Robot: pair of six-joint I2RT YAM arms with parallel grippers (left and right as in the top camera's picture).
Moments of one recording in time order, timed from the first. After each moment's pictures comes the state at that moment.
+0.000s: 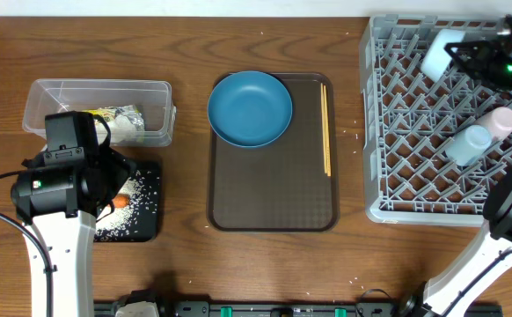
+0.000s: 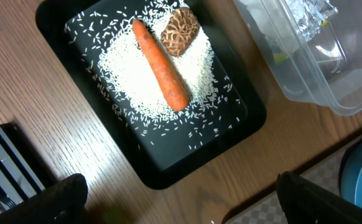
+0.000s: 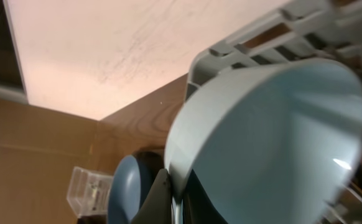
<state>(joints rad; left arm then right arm) 0.17 1.15 1.20 -1.29 -0.21 -0.83 -0.47 2.15 1.74 -0.40 -1.08 0.33</state>
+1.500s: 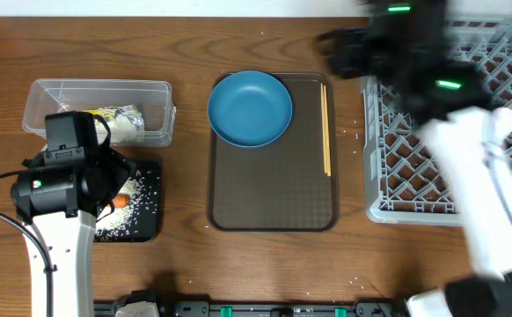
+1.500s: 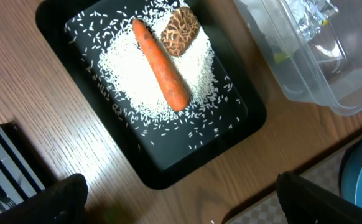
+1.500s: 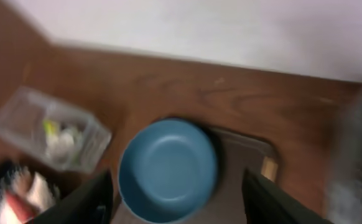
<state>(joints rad) 0.17 1.15 1.20 -1.29 -0.21 -0.83 0.36 1.68 1.75 -0.69 -0.24 0.19</state>
